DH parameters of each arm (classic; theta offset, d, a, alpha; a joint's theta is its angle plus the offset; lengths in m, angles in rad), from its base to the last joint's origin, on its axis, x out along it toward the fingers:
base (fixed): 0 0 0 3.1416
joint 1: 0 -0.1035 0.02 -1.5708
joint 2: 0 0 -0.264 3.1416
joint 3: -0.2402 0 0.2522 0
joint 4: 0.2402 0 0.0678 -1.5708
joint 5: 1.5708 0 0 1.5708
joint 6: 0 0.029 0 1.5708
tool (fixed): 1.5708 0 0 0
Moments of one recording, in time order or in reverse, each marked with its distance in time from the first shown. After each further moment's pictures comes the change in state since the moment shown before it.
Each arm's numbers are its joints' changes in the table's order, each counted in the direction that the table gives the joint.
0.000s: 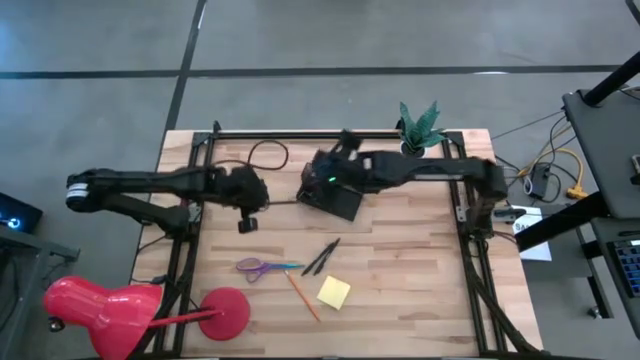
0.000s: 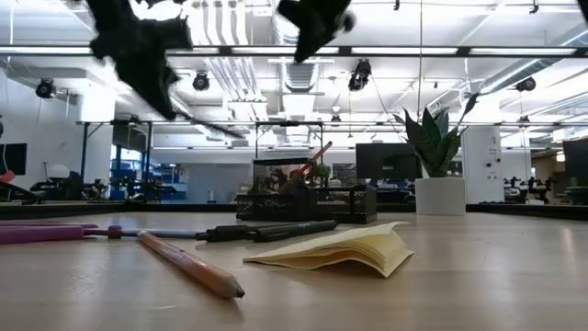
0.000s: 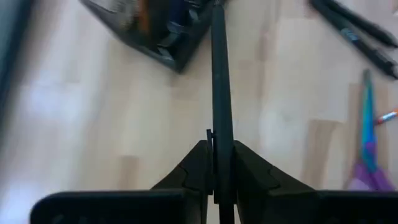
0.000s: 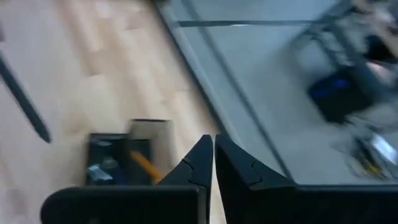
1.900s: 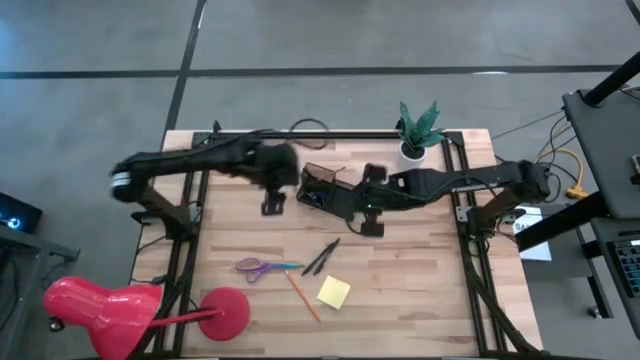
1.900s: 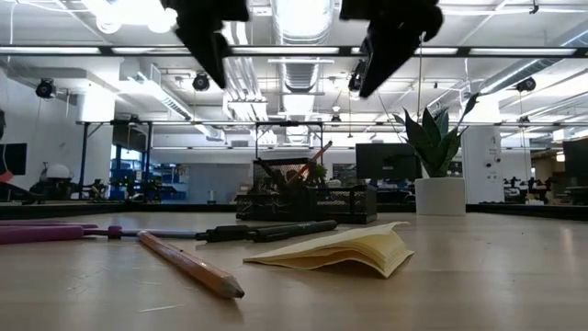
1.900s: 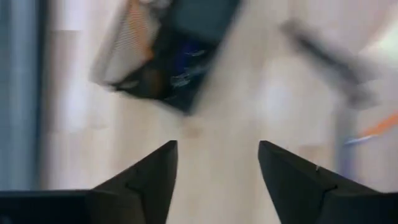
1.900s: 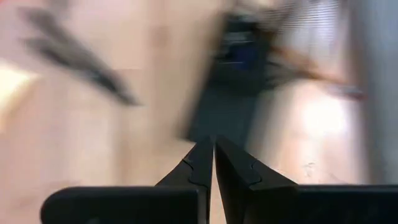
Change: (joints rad) left arm -0.056 -0.406 -0.607 0.327 0.073 0.126; right arm -0.090 0.295 0.470 0.064 -0.388 -0.031
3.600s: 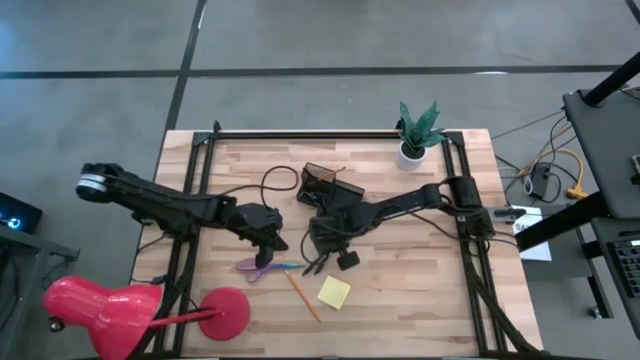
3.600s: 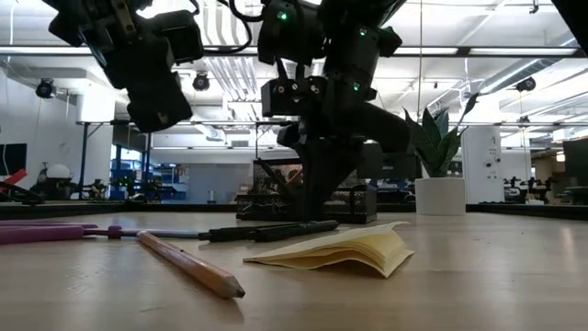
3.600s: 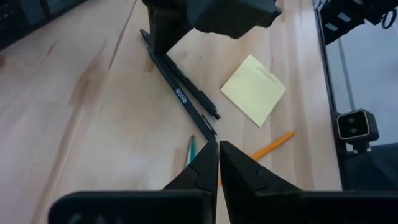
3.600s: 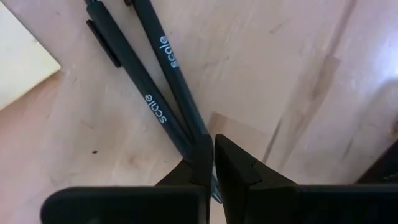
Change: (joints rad) left arm 0.318 0.296 0.834 -0.989 0.190 -0.655; right arm -0.049 -0.522 -0.141 -0.219 -0.272 -0.314
